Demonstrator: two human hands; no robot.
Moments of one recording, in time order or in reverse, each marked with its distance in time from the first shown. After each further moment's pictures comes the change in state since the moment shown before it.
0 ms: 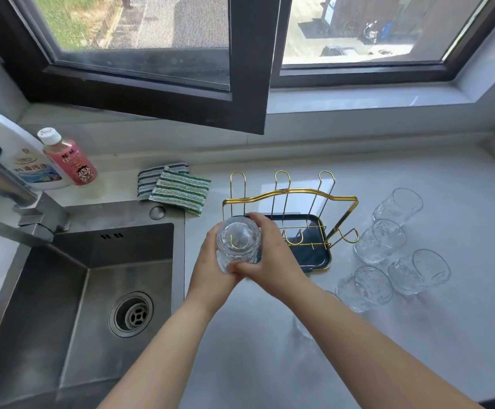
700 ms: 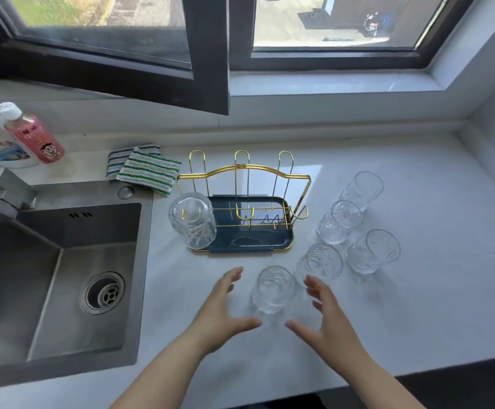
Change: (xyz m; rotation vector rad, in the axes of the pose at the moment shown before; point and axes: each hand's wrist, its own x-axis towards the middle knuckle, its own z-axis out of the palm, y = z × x) left_hand -0.087 -0.018 0.082 0.103 -0.341 -0.227; right_hand -0.153 0.121 -0.085 -0.007 0.024 0.225
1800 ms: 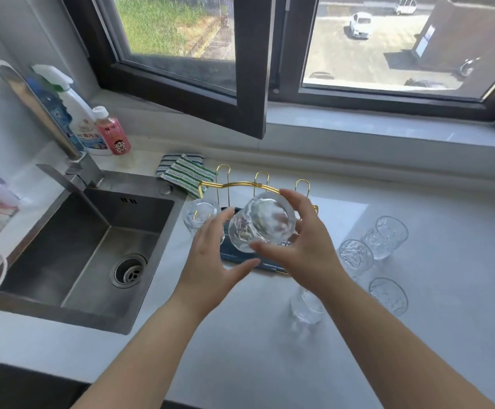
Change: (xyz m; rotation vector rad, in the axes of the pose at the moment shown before) left_hand -0.009 0.113 -0.009 0.203 0.661 0.339; right_hand 0.079 -0.134 -0.063 0.259 -0.143 -0.437
